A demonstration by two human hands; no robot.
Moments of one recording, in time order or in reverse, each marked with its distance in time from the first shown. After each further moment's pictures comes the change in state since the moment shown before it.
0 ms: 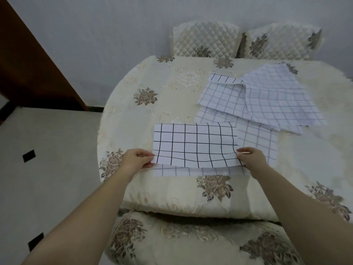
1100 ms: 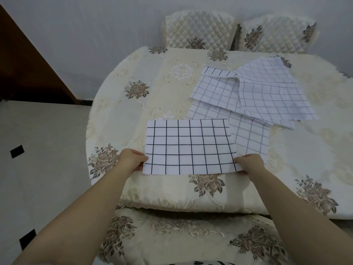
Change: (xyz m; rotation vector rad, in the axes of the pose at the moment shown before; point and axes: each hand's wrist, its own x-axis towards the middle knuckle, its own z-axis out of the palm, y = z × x) left_hand 0.009 -0.009 0.018 0.110 0.089 -0.198; right_hand -0.015 0.010 -0.013 -0.163 0.083 0.191
